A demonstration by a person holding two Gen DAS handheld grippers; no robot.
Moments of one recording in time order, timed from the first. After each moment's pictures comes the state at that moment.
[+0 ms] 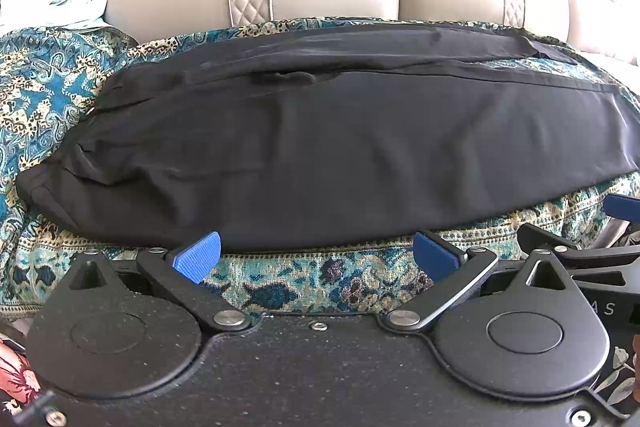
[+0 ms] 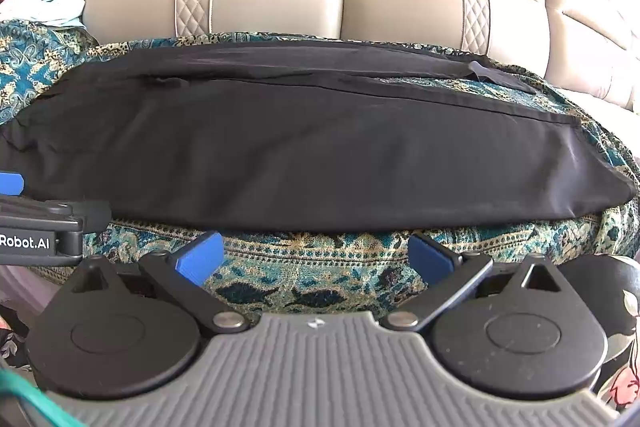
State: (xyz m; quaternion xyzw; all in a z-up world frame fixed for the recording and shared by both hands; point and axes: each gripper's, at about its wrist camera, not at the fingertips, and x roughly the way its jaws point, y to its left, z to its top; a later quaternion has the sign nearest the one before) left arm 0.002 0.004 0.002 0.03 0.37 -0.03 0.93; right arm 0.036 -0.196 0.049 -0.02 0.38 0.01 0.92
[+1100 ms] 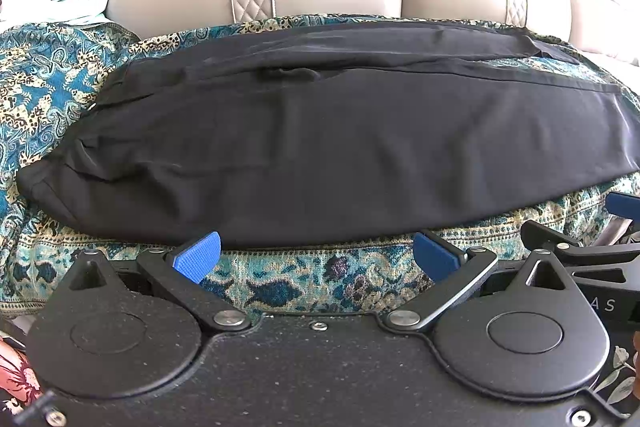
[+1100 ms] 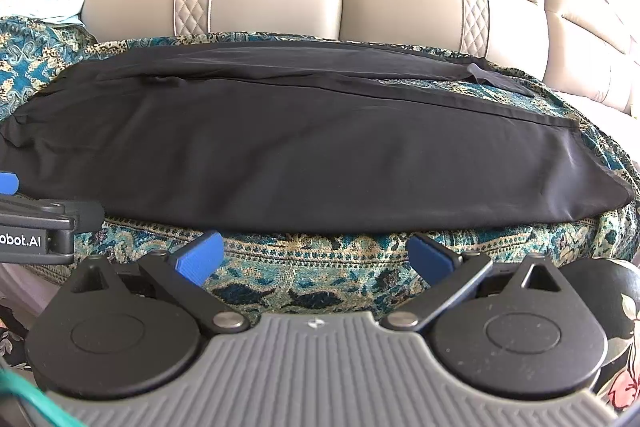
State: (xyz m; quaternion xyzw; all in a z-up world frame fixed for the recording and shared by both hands) left arm 0.002 0.007 0.001 0.03 0.38 -0.03 0.93; right arm 0.036 -0.197 0.047 -0.03 0.38 0.01 0.92
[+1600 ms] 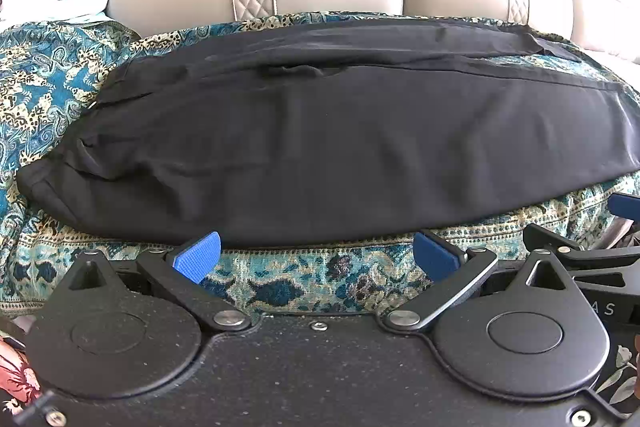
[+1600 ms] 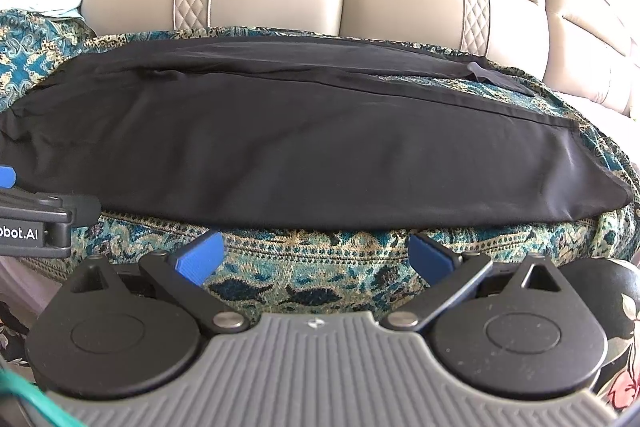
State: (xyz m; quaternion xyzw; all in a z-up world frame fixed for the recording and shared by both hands) left arm 0.005 0.009 0.001 0.03 0.38 -0.02 0.92; right arm 0.037 -0.196 0.045 -0.04 0.39 0.01 0.92
